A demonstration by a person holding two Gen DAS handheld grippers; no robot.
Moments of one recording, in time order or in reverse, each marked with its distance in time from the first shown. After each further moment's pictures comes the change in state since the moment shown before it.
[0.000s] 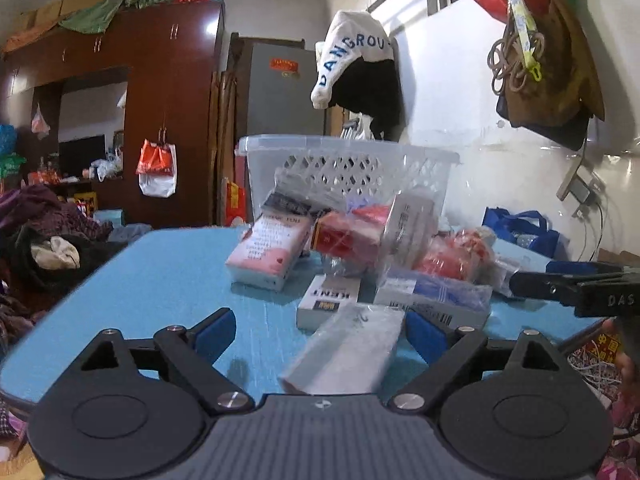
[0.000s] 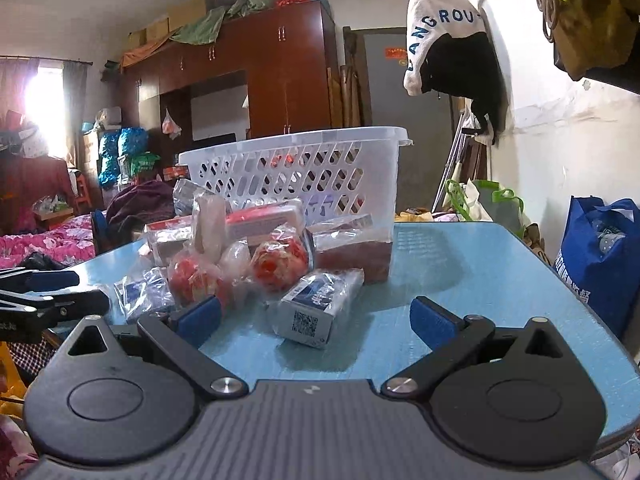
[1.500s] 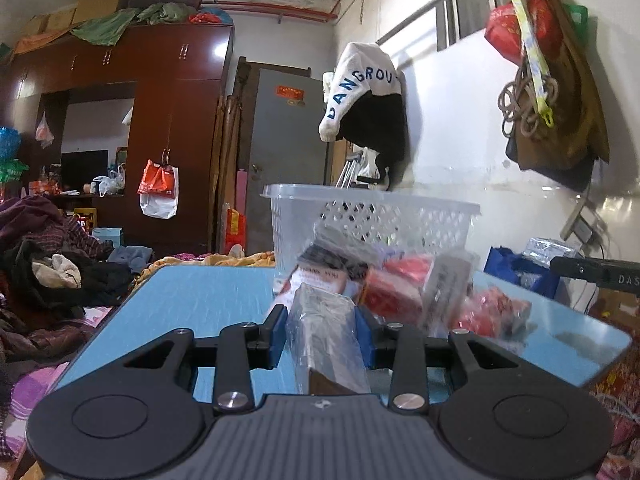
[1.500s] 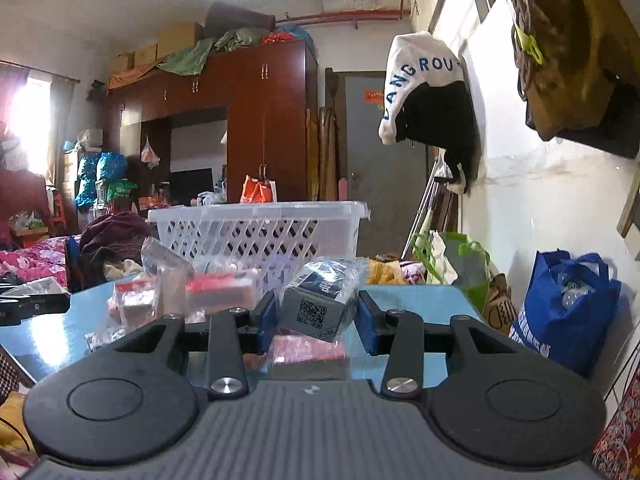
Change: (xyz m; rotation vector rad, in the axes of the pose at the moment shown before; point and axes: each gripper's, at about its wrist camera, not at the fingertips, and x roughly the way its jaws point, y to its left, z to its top) left arm -0.004 0.037 0.031 -0.039 -0.103 -0.013; right arm -0.018 -0.014 0.040 -0.037 -0.127 -0.076
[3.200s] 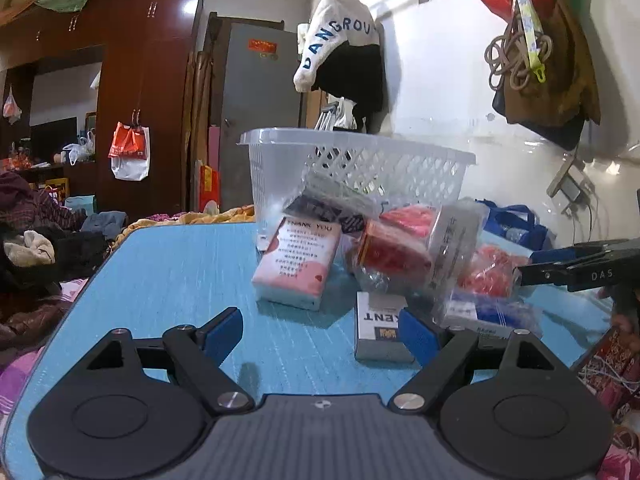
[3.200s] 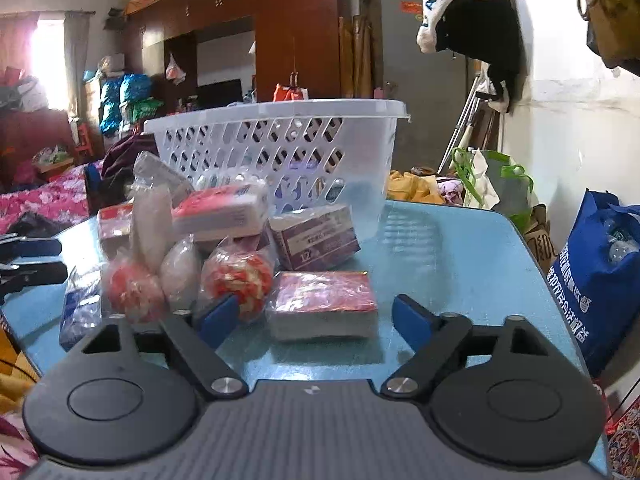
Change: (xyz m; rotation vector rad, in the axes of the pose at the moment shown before) left arm 0.032 0.011 -0.003 0.039 0.167 -0.084; right arm 0.053 -0.009 -0.015 -0.029 0.312 0.120
